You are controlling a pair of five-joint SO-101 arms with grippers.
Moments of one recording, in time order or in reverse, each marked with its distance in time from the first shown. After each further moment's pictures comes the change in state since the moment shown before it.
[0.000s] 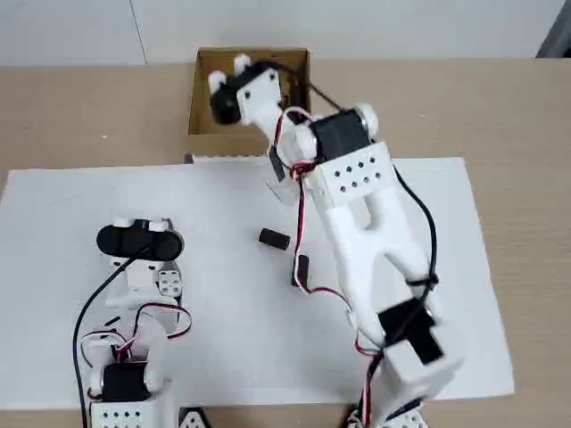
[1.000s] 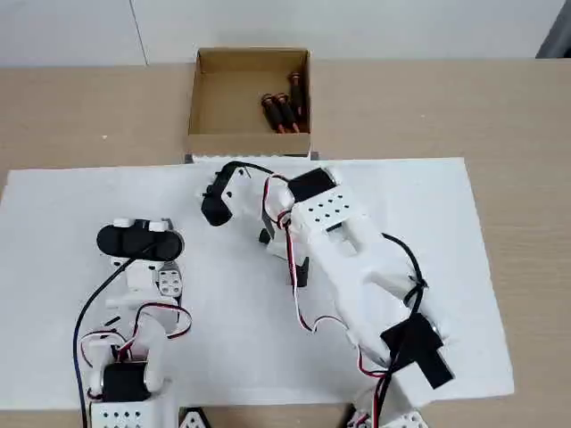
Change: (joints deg) left arm 0.0 0.0 0.0 0.0 0.0; right arm -3.6 -4.0 38.1 -25.8 21.5
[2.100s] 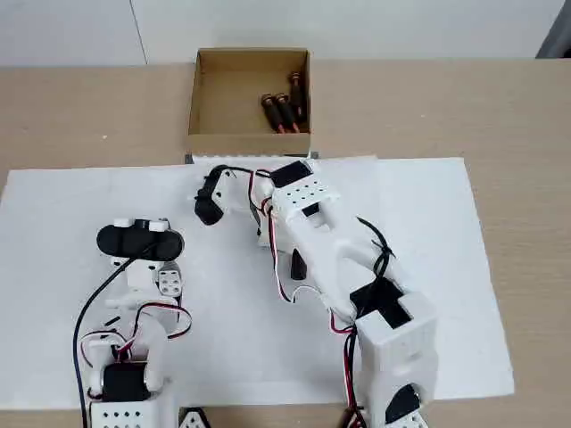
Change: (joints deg) left arm 0.0 0.0 0.0 0.0 0.0; right arm 0.4 21.9 -14.2 -3.6 5.6
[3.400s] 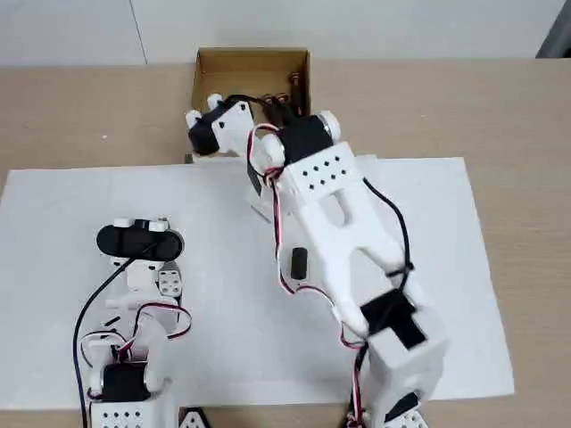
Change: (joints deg) left arm 0.0 0.0 0.0 0.0 0.0; right arm -0.4 -13.3 -22.4 30.2 -26.3
